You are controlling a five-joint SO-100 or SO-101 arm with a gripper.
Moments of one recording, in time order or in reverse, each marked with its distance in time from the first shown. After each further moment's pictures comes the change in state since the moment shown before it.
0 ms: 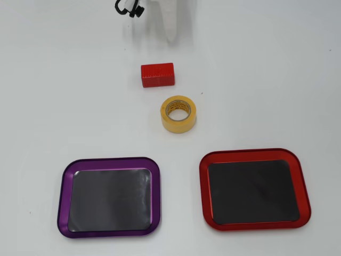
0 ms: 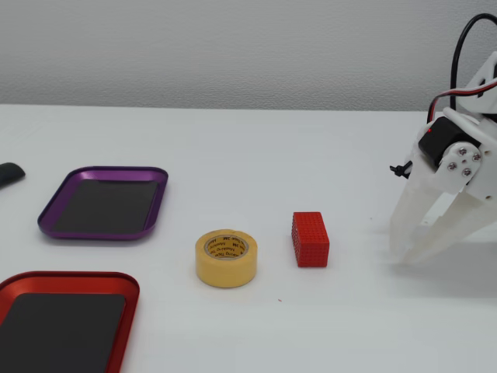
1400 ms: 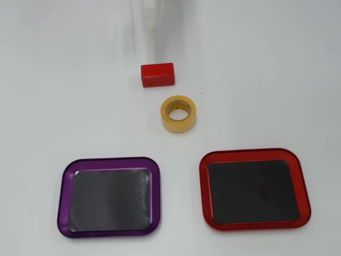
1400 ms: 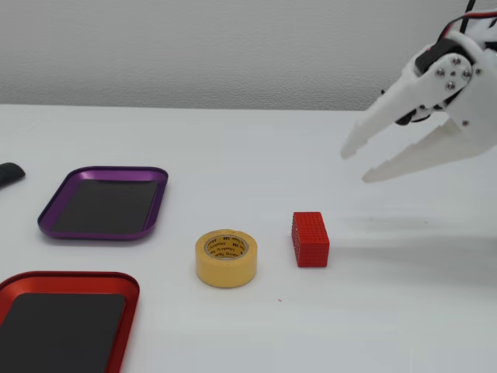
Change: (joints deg) arm 7.6 -11.0 -18.5 -7.9 3.0
